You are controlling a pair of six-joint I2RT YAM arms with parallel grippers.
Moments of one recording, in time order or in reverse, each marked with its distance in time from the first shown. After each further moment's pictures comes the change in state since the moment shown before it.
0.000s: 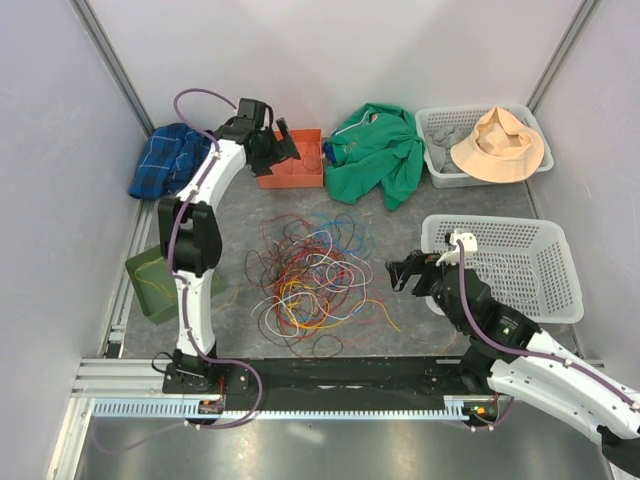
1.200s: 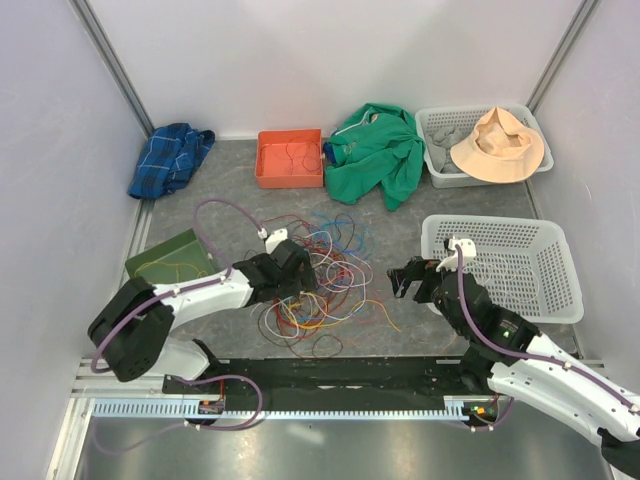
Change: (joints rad) left arm -0.565 -0.874 -1.431 0.427 -0.364 -0.314; right arm 0.000 -0.035 -0.042 -0.058 -0.017 0.030
